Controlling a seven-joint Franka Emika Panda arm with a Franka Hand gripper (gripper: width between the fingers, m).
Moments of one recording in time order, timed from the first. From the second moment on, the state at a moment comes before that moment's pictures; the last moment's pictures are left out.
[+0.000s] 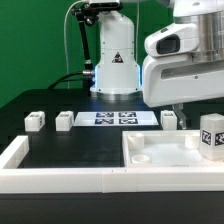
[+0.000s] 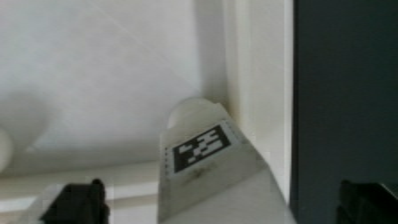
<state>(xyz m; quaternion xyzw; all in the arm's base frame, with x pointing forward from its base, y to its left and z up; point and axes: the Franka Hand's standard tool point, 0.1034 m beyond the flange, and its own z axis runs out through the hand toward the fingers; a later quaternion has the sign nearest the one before) 0.617 0.116 0.084 -1.00 0.01 0.02 0.08</state>
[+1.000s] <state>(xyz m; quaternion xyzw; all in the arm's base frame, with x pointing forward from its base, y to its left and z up) 0.627 0.114 0.085 -0.98 -0.21 -0.02 0.05</state>
